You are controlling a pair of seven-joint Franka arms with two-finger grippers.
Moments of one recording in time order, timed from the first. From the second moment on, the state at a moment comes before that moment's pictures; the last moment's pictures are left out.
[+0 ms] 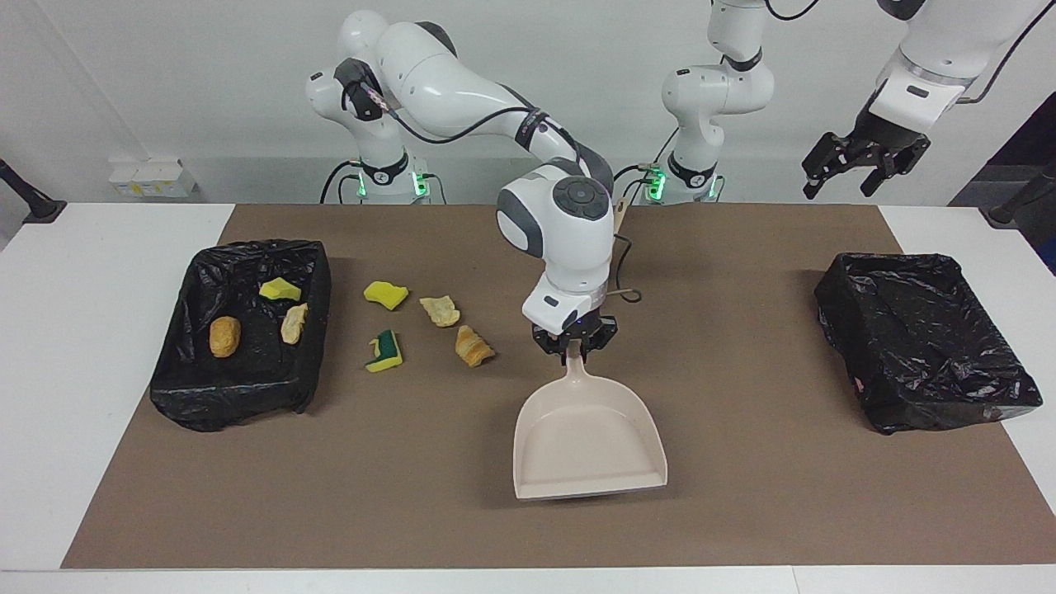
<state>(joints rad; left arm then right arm) 0.01 -0.13 -0.03 -1.64 -0.04 1.49 -0.06 0.48 0.75 0.20 -1.09 -0.16 1.94 0.62</state>
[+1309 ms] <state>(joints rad) 0.01 -0.13 -0.03 -1.64 -0.04 1.49 -0.06 0.51 0.81 0.24 -1.09 -0.14 1.96 0.65</state>
